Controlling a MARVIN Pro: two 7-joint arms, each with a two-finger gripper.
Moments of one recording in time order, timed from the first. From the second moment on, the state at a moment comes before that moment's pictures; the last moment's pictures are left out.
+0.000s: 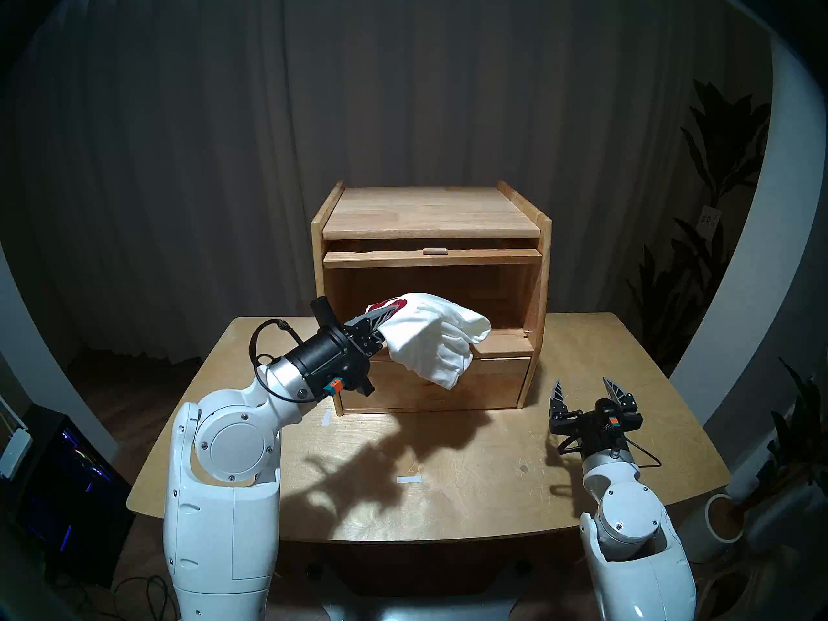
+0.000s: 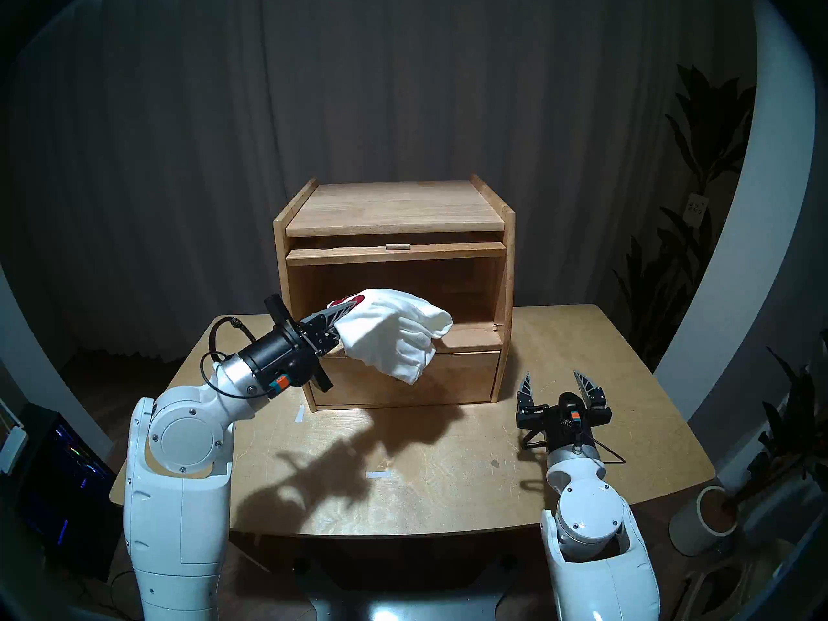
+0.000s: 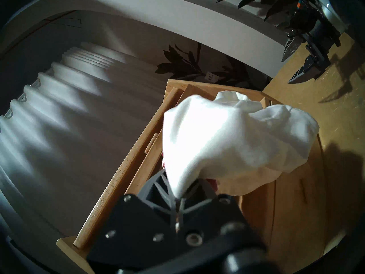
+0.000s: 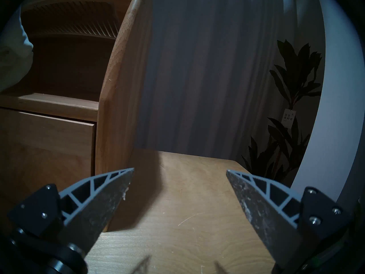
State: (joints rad) left arm 1.68 -1.60 -1.67 -2.08 0.74 -0.52 -0.74; right arm -1.99 -1.49 1.67 -1.90 -0.09 -0.05 -0.11
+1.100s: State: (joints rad) left arm 1.41 -1.63 -1.35 -1.78 1.09 -0.05 -0.80; right arm -1.97 -1.49 1.67 -1.90 -0.09 -0.05 -0.11
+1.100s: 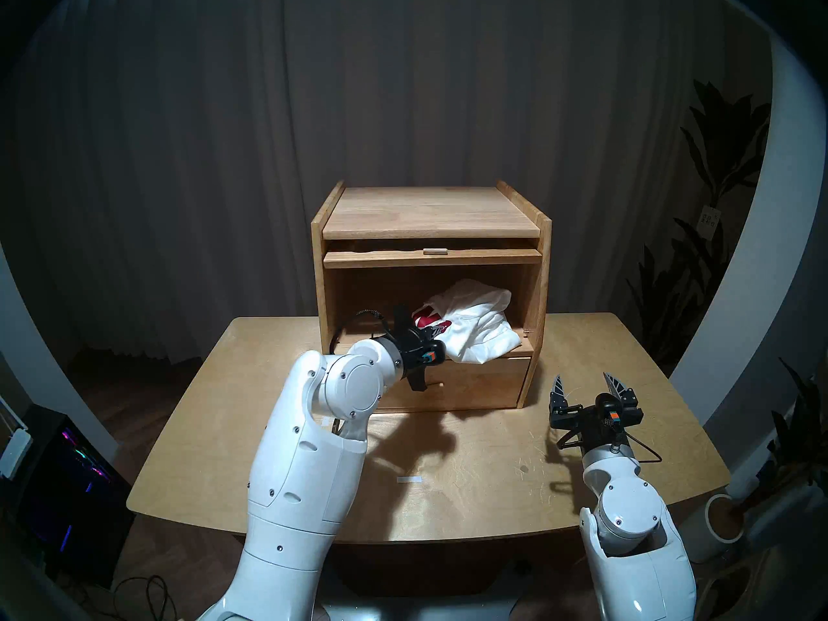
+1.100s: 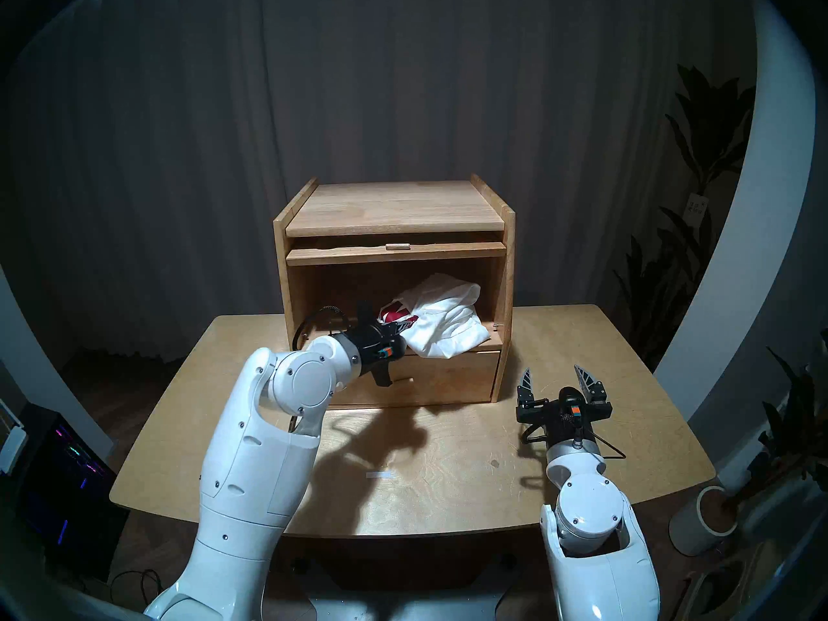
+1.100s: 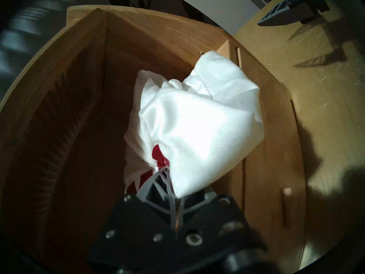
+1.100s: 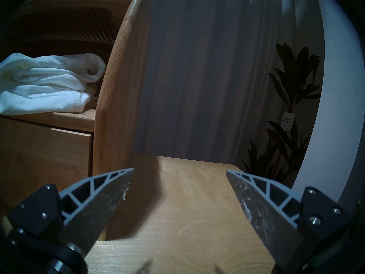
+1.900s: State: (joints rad) left arm 1.23 -1.71 -1.37 -1.74 1.34 0.36 -0.98; right arm -1.97 -1.49 1.67 -1.92 -0.09 -0.06 -0.11
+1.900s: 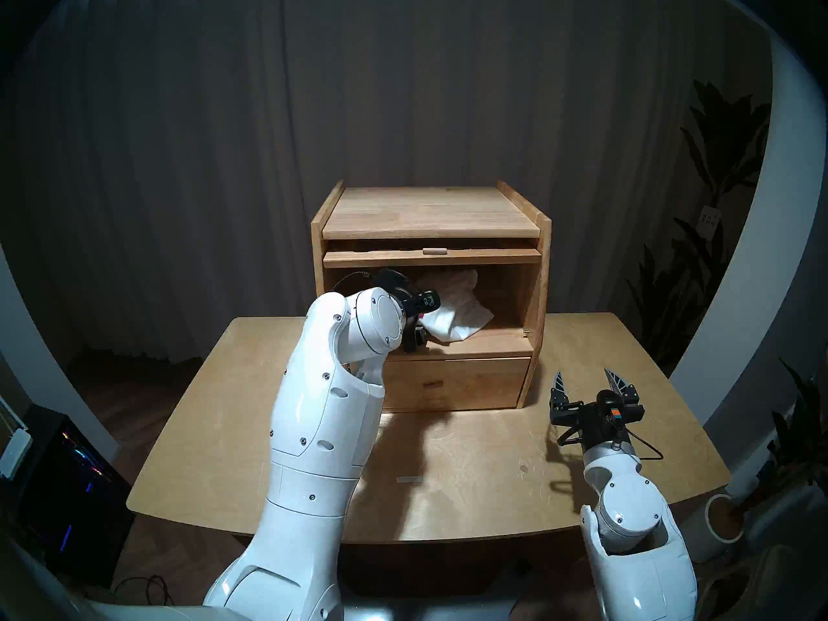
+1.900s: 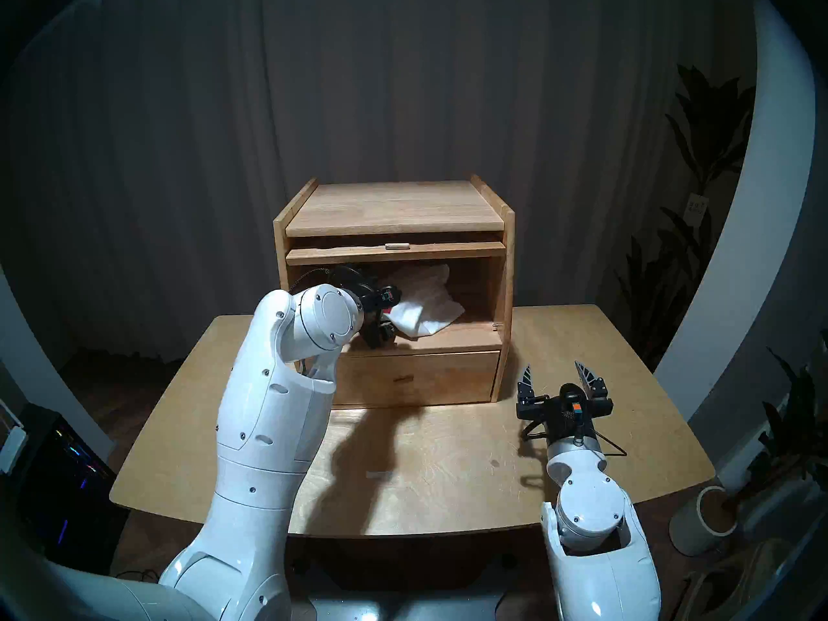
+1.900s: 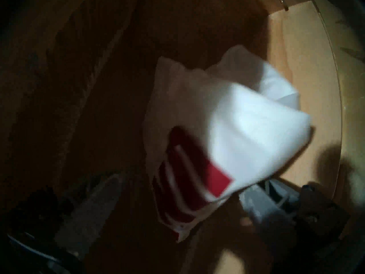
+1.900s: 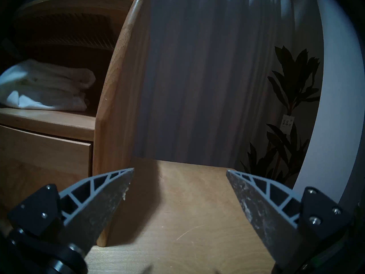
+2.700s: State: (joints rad) left arm 1.33 -1.65 -1.17 -2.00 1.52 0.49 -1.20; right arm -1.98 -1.49 1.67 -1.93 -0.09 -0.06 -0.11
